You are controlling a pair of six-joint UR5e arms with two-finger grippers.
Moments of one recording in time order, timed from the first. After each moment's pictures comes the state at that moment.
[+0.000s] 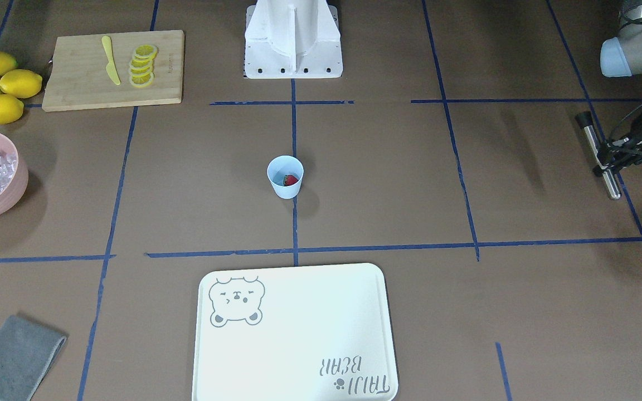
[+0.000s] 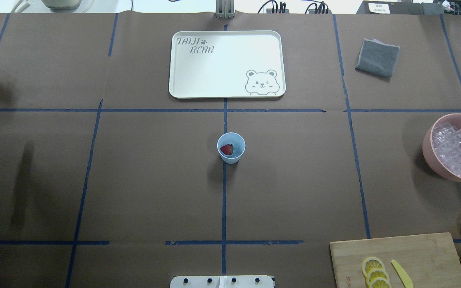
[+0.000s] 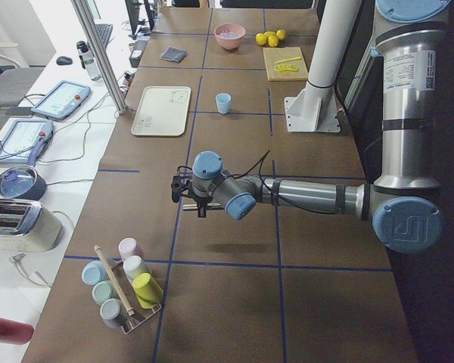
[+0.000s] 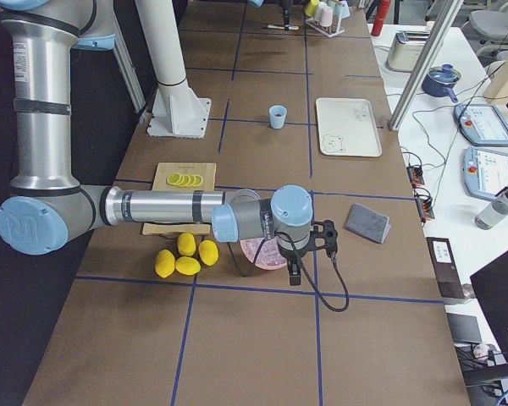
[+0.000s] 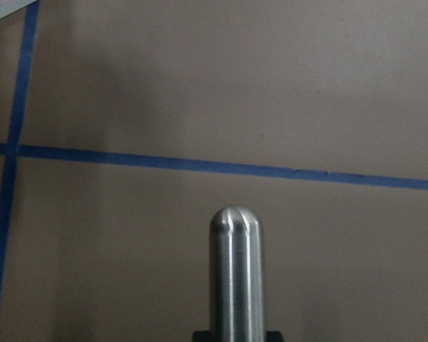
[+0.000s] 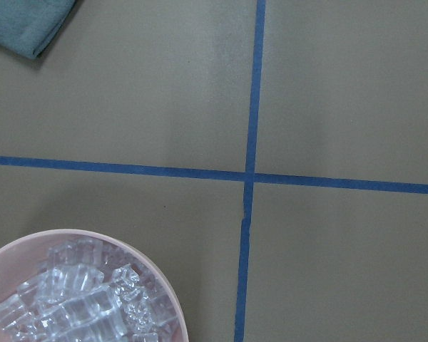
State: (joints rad) left arm -1.15 -1.48 -1.63 -2.17 -2.23 -0.74; right arm 1.56 -1.63 1.66 -1.42 2.37 0.08
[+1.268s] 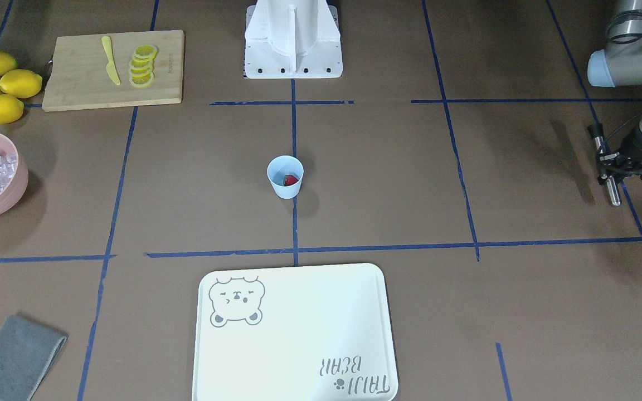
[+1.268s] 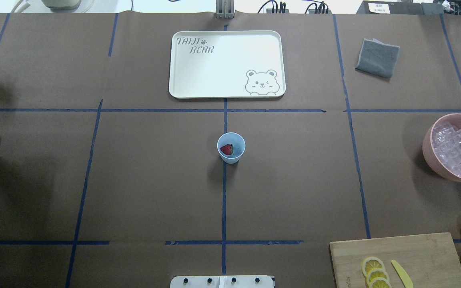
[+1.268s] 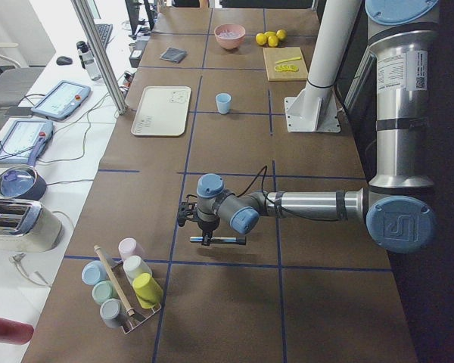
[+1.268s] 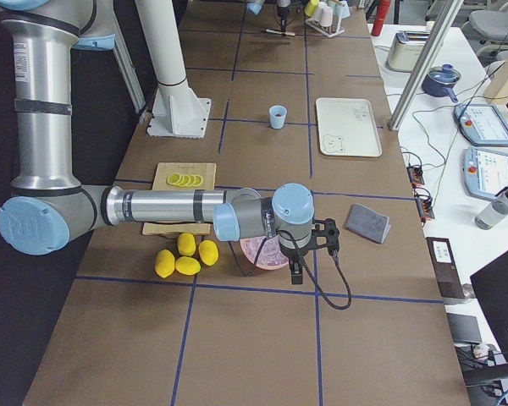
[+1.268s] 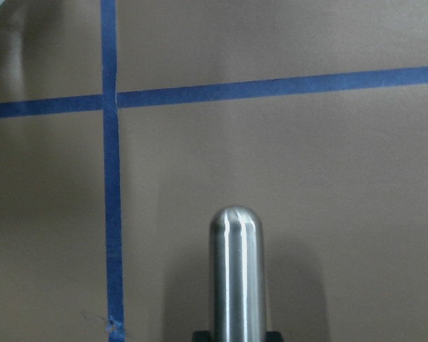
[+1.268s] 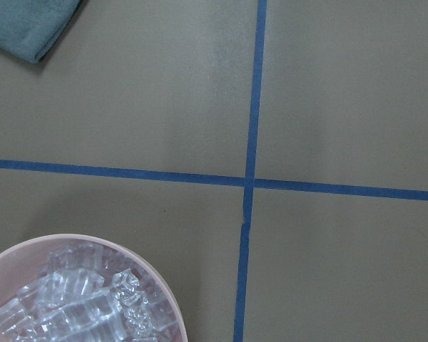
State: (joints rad) left arm -1.09 -1.48 -1.53 -2.16 -2.10 -0.60; right arm 1.56 -1.62 1.67 -1.42 2.37 0.08
